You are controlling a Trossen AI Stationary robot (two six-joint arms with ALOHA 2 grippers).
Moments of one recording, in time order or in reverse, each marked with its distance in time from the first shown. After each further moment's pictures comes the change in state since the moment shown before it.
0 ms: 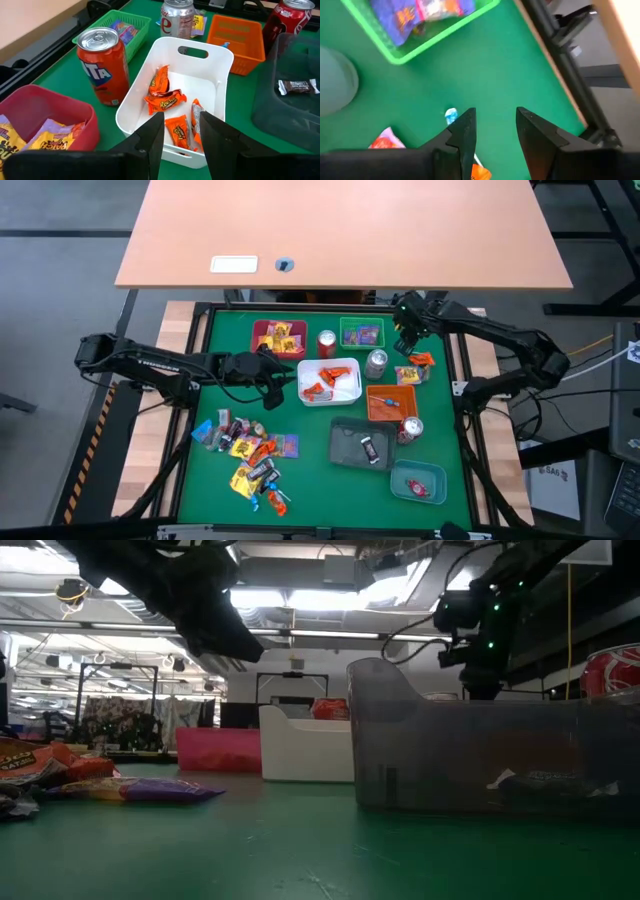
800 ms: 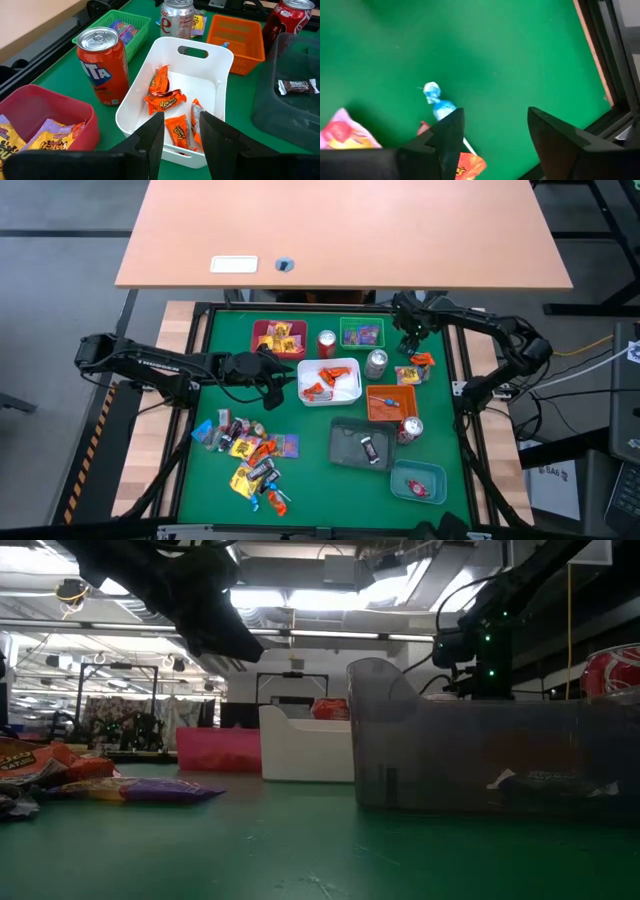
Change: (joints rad) left arm 0.000 0.000 0.000 0.000 0.000 0.000; right arm -0.104 0.166 -0.001 -0.039 -0.021 -0.061
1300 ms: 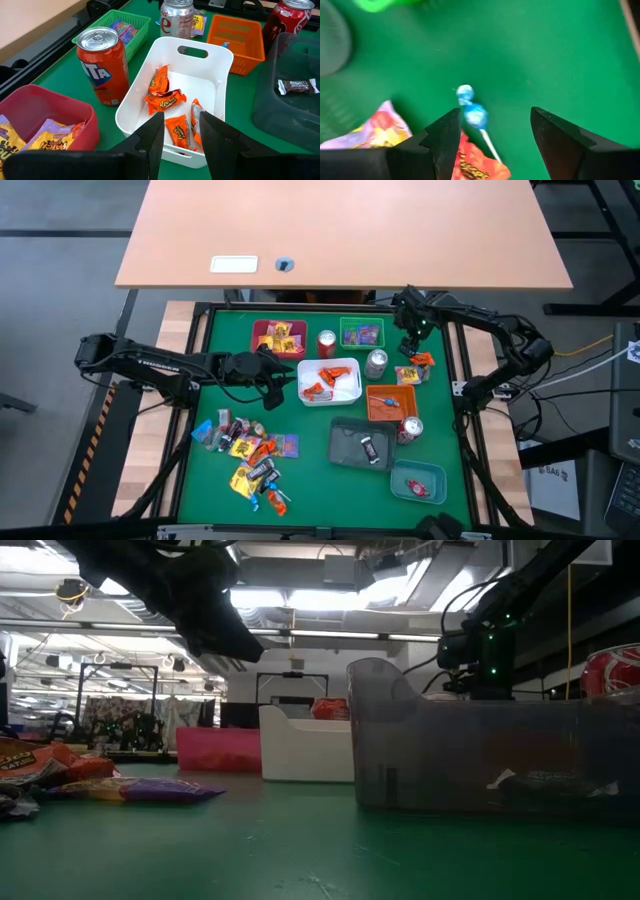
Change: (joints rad) left arm 0.000 0.000 0.000 0.000 0.000 0.001; right arm -0.060 0.000 0.000 -0.002 -0.215 -0.089
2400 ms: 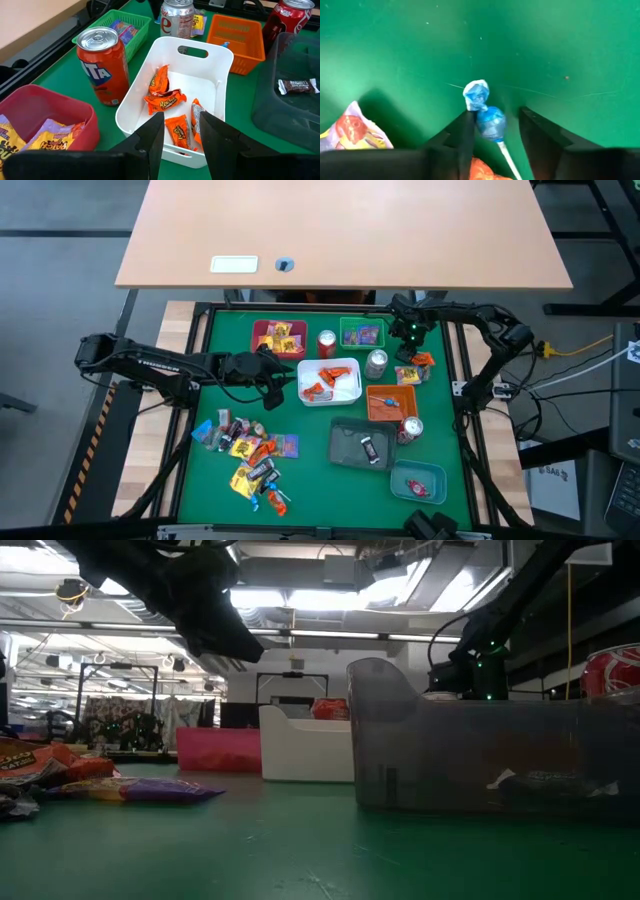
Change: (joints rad) left arm 0.000 0.000 0.000 0.000 0.000 0.001; right arm 0.002 0.193 0.002 0.004 0.033 -0.003
